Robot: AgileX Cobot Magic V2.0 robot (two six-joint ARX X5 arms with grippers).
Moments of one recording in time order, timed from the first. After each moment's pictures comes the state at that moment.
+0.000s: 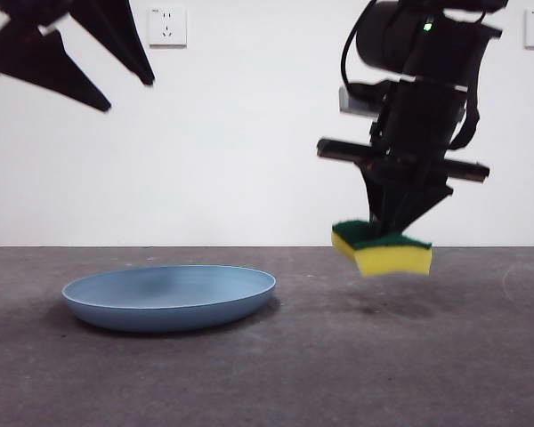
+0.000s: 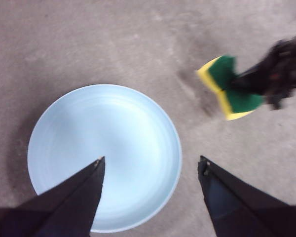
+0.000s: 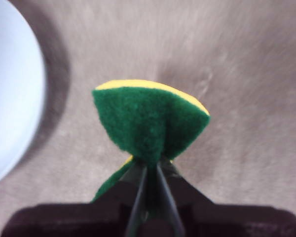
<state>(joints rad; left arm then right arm) -0.38 1.20 1.07 -0.60 0.29 -0.10 0.47 1.72 1.22 -0.60 0.00 0.17</state>
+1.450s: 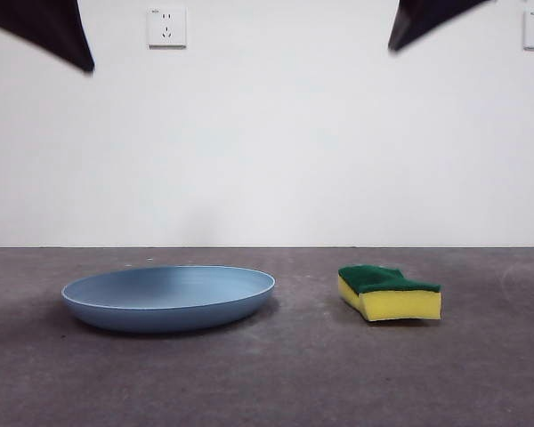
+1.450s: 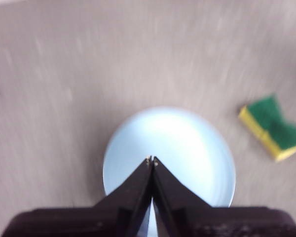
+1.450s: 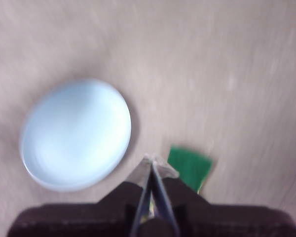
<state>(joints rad) -0.43 1.09 1.07 -0.59 -0.02 -0.06 0.53 1.20 1.22 -0.65 0.00 0.07</state>
